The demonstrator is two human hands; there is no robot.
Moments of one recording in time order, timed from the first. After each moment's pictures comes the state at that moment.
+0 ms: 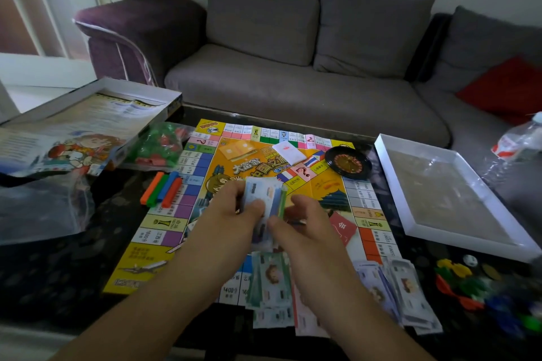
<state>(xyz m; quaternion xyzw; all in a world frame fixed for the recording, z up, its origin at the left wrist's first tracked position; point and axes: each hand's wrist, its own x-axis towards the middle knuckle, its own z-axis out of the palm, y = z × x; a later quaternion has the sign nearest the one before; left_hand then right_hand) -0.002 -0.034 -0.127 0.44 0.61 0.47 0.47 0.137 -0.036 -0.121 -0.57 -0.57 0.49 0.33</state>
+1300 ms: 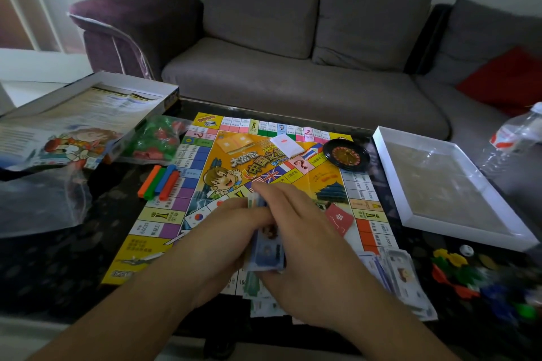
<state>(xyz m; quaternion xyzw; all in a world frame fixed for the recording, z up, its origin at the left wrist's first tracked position) 0.009 -0.043 -0.107 0.36 0.58 0.40 0.61 0.158 -0.036 -0.122 -0.42 -0.88 0.14 0.15</state>
